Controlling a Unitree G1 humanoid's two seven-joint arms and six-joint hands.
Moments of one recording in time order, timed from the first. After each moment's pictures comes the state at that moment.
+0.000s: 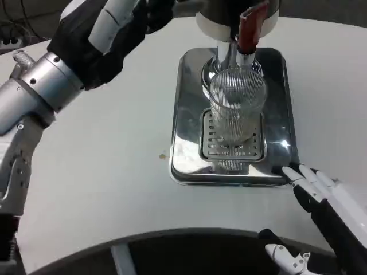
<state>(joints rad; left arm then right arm) -0.86 0.51 0.06 0.18 -0.40 0.01 -0.62 0.31 -0.13 0.02 -0.99 -0.99 0.18 0.63</state>
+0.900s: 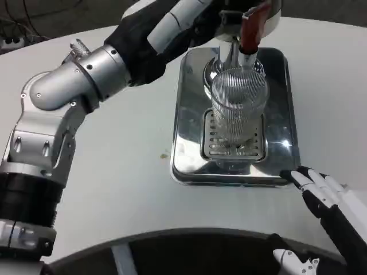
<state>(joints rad) -1.04 0.39 -0.01 0.41 -0.23 0.02 -0.72 0.37 -0.16 -0.01 -1.01 -0.94 0.18 0.59</state>
